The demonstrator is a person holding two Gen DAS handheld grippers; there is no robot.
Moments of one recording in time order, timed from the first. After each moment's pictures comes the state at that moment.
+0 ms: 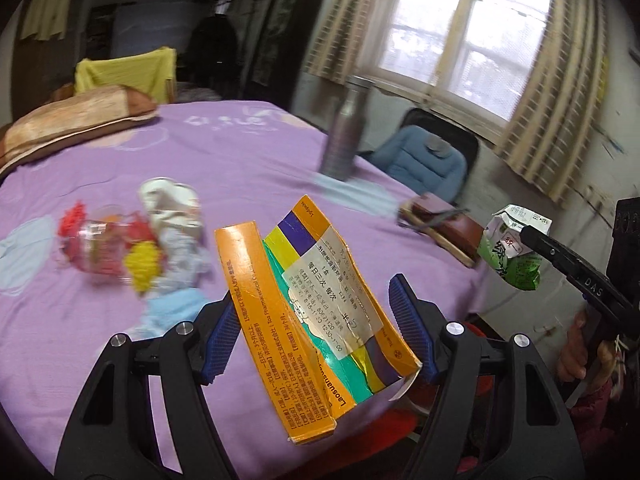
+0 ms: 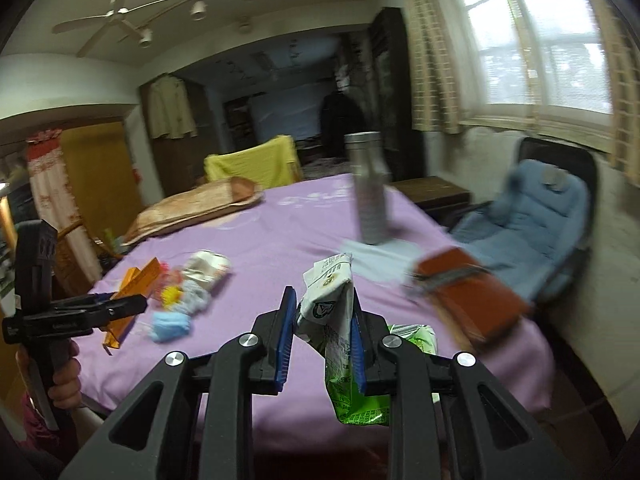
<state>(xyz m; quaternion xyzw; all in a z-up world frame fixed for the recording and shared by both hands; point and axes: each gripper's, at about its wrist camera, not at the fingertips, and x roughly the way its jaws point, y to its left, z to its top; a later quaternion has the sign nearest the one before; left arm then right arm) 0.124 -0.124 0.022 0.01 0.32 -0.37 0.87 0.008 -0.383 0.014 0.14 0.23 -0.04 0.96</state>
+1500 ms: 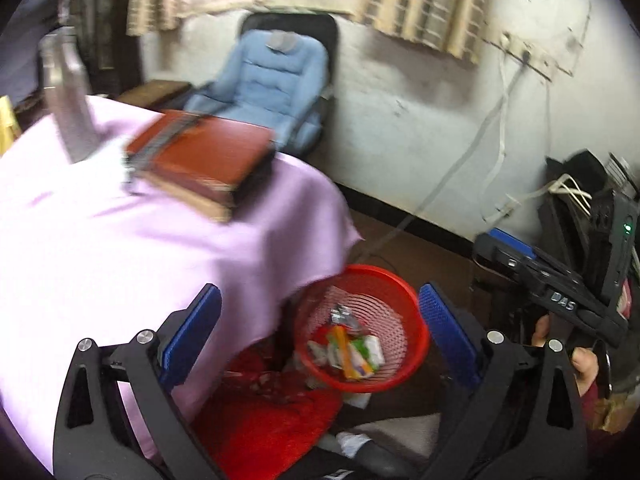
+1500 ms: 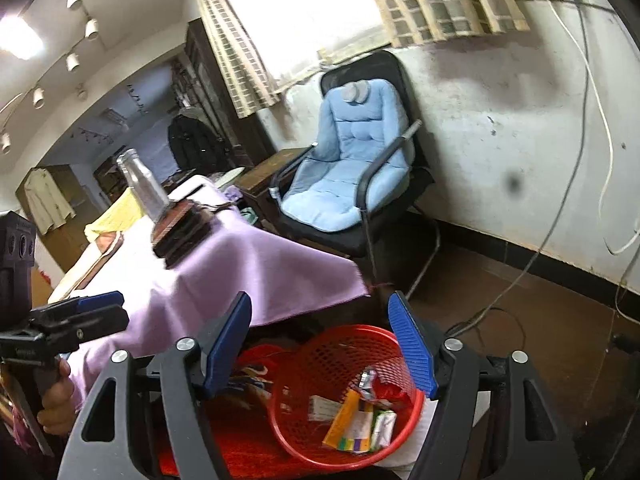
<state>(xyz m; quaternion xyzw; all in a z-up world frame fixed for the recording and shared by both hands) 0.027 -0.402 -0.045 0.18 0.36 -0.51 0.76 -0.166 -0.558 -0.128 0.31 0.24 -0.24 0.89</state>
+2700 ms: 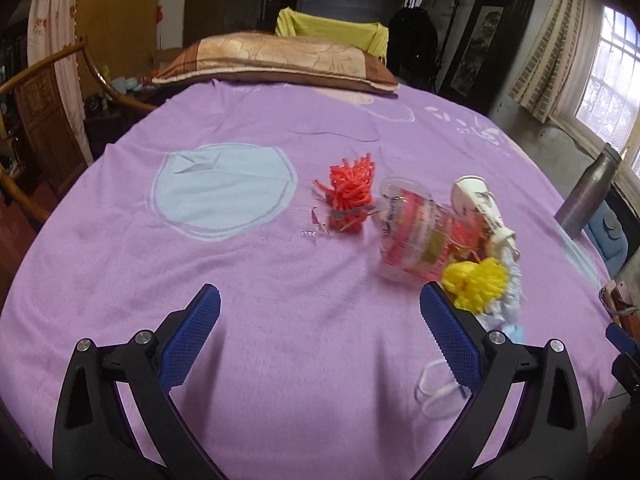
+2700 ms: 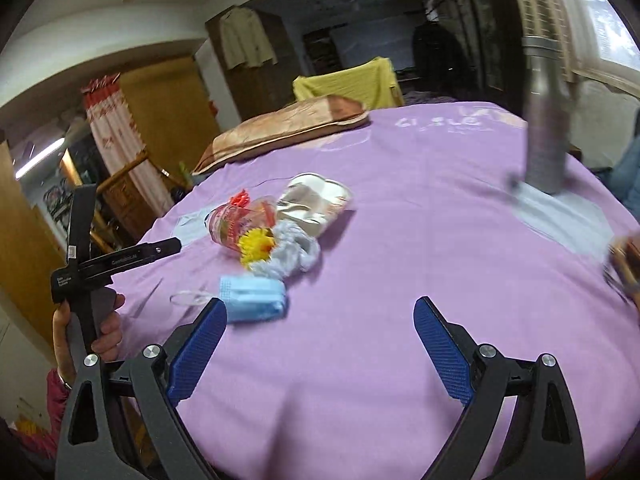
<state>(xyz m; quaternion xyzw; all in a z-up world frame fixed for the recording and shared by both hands) 0.244 0.062 -0.036 -0.07 0.39 -0.04 0.92 0.162 -0.247 -0.037 0.14 0.34 0.16 0.92</state>
